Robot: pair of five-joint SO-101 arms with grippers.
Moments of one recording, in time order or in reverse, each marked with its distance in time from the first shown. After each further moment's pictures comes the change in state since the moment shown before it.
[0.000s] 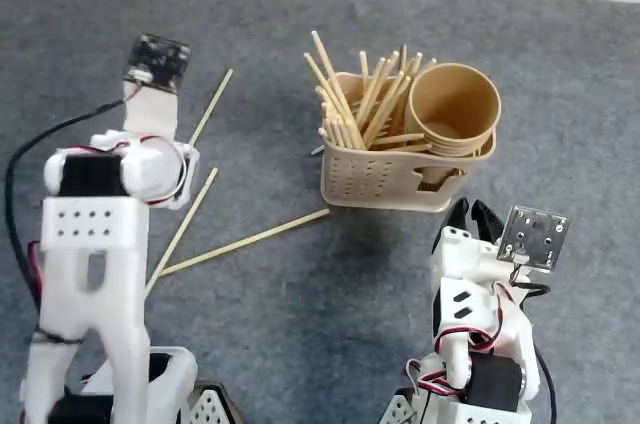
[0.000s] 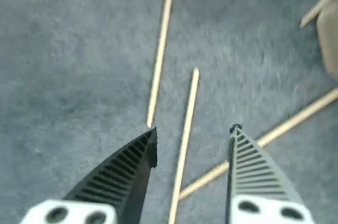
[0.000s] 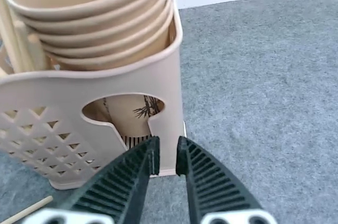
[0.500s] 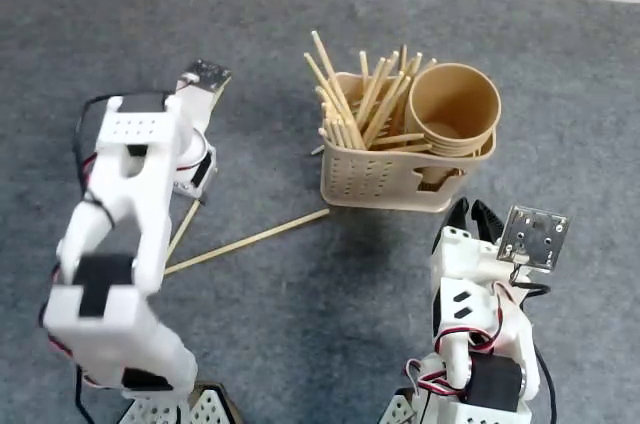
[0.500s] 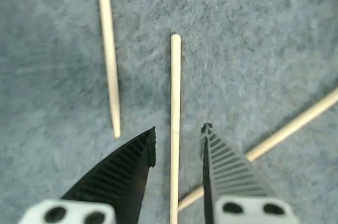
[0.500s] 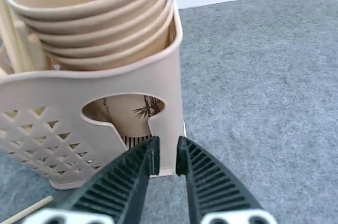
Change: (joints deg) left arm 0.0 42.3 -16.1 0.0 -6.3; right arm 0.0 -0.1 0.0 0.0 0.0
